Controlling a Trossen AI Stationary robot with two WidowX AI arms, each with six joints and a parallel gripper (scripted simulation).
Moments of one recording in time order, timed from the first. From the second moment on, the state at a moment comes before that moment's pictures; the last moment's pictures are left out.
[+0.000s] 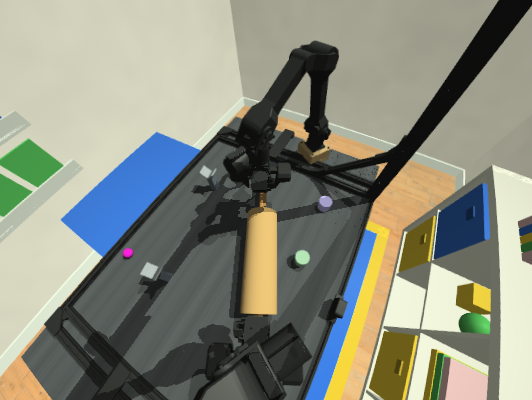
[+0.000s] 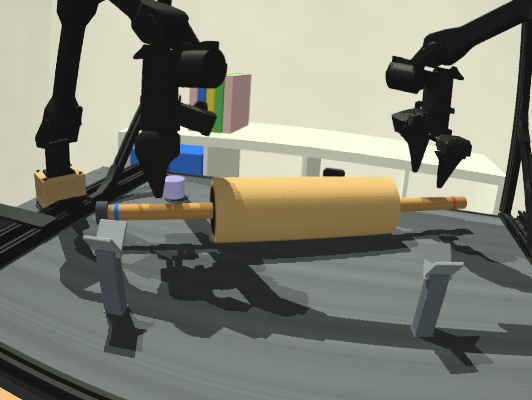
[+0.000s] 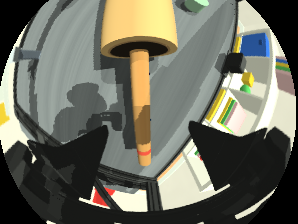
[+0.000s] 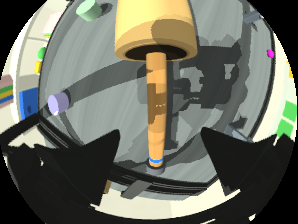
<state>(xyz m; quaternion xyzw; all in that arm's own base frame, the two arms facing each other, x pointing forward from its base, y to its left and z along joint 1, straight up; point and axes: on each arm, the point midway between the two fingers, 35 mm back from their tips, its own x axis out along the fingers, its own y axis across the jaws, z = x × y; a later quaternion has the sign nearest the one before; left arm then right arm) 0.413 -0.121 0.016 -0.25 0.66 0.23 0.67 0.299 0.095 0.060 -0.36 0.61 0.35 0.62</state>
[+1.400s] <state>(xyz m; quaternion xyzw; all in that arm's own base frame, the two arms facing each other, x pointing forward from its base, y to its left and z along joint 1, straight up) 0.407 -0.120 -0.032 -0.25 0.66 0.24 0.67 0.295 0.094 0.015 -0.35 0.61 0.35 0.61</state>
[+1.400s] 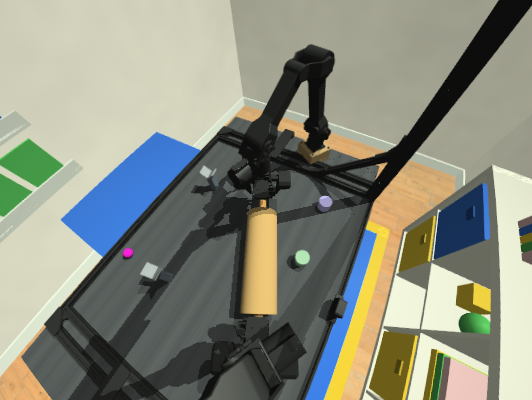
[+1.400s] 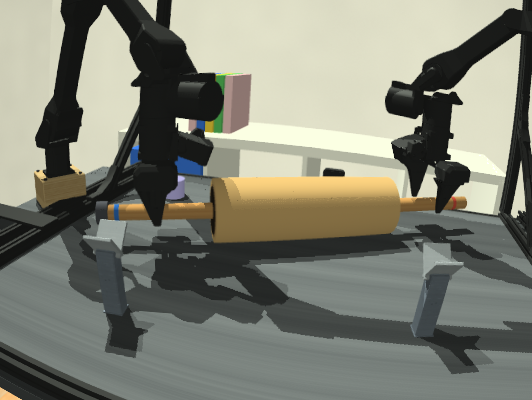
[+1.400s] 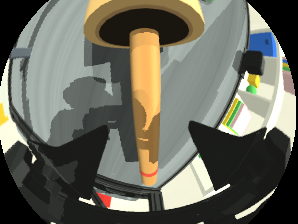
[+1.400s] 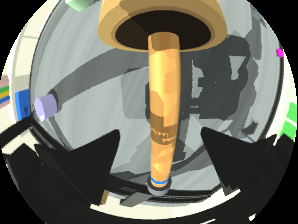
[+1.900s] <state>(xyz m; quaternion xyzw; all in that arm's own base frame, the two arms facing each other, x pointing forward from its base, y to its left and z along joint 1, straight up) 0.407 -0.120 -0.032 -0.25 0.66 0.24 0.67 0.295 0.094 0.015 -0.36 0.61 0.36 0.61</state>
